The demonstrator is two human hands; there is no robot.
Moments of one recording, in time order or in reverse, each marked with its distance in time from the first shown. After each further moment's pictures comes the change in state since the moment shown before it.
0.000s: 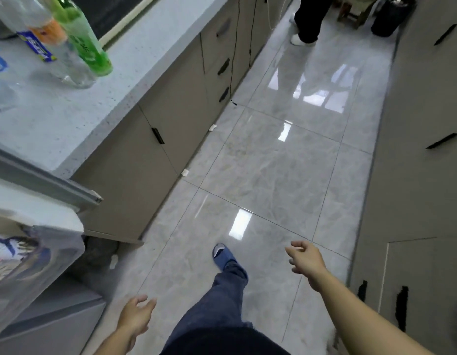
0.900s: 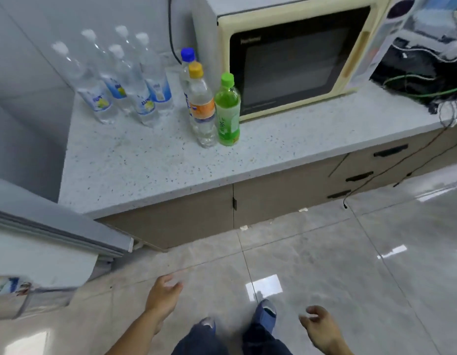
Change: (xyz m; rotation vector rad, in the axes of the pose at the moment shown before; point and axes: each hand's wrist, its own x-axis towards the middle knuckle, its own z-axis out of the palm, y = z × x) left_hand 0.017 0.294 0.031 -0.572 0.245 -0.260; right_hand 0.230 -0.342 0.058 -0.912 -0.352 -0.280
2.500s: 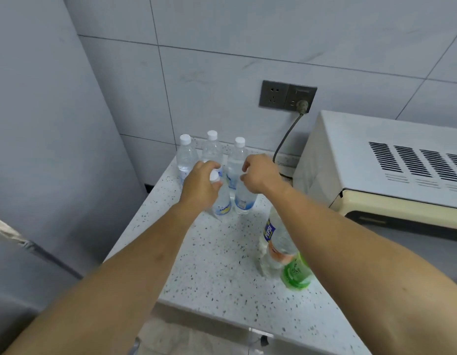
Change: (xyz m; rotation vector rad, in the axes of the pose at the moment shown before) left_hand 0.056 0.422 -0.227 -0.038 0.663 0.821; right_hand -0.106 -0.738 0.015 -0.737 0.204 -1.298
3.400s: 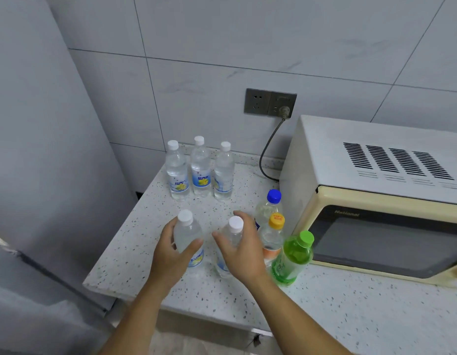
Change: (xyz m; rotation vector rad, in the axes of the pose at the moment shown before) left_hand -0.141 -0.053 0.014 -0.523 0.017 -0.274; right_hand -0.157 0.027 0.094 0.779 0.259 -0.042
